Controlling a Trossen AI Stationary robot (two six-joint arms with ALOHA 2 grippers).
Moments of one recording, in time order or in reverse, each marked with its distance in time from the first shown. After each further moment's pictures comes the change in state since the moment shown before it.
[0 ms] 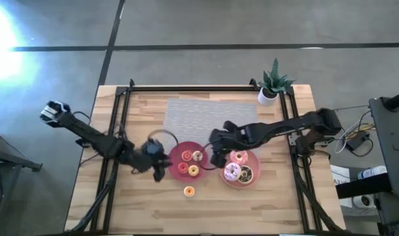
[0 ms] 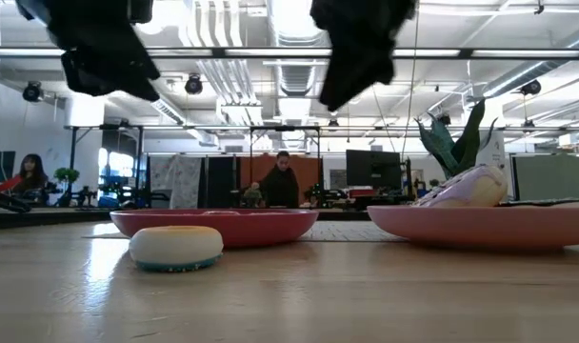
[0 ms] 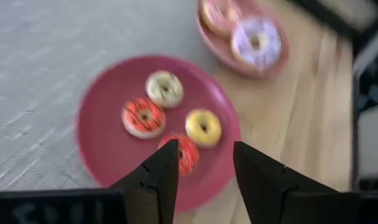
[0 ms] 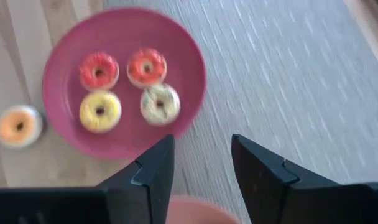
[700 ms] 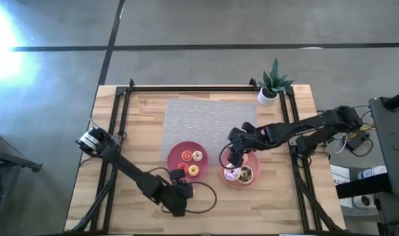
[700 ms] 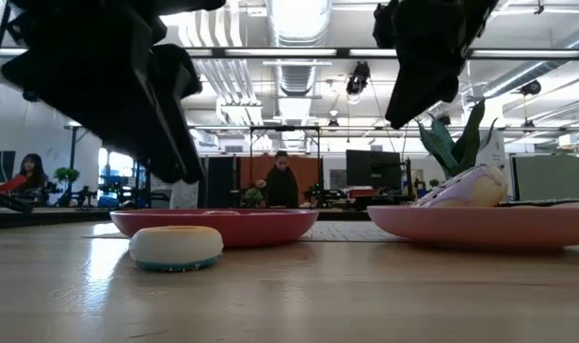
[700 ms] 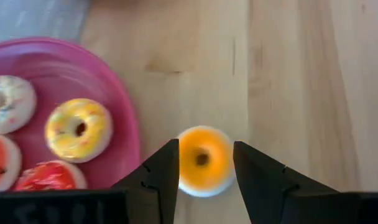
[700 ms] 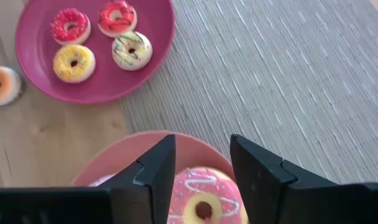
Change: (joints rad) left arm -0.168 0.749 0.475 -0.036 0.024 0.339; right arm 0.017 -0.293 -0.364 0.063 -0.002 0.136
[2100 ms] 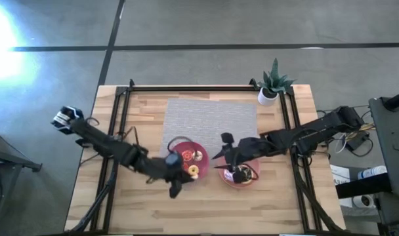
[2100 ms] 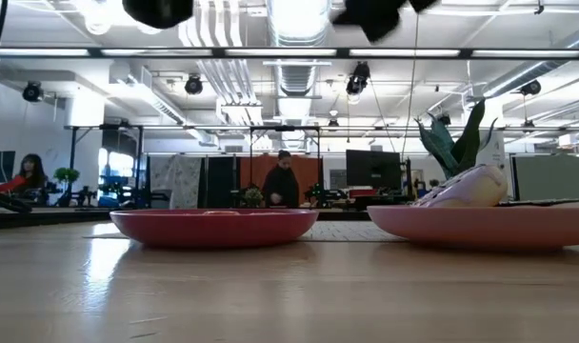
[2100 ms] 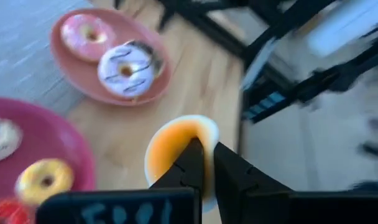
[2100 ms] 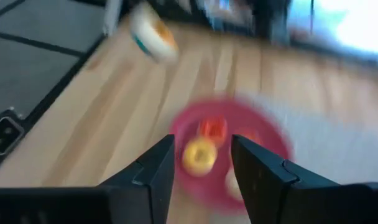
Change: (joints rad) left arm 0.119 -0.417 -0.118 0.232 0.111 -0.317; right arm 0.093 -0.010 -0.017 0.469 -0.222 -0.569
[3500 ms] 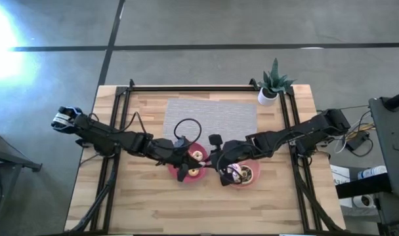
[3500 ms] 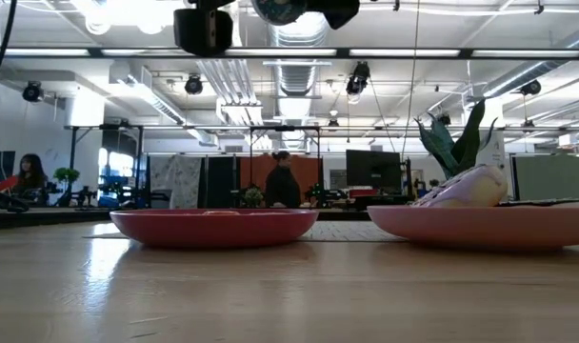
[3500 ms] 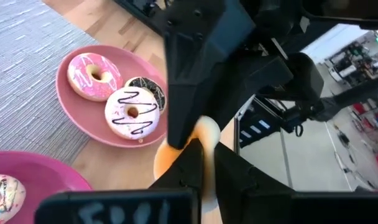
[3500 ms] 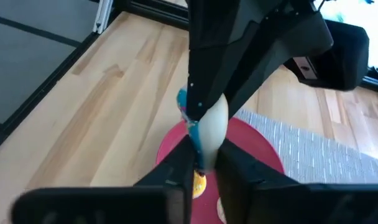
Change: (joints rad) left arm 0.222 -0.028 -0.078 0.189 0.208 0.093; right arm 0.013 0.183 0.217 -0.033 0.011 -0.130
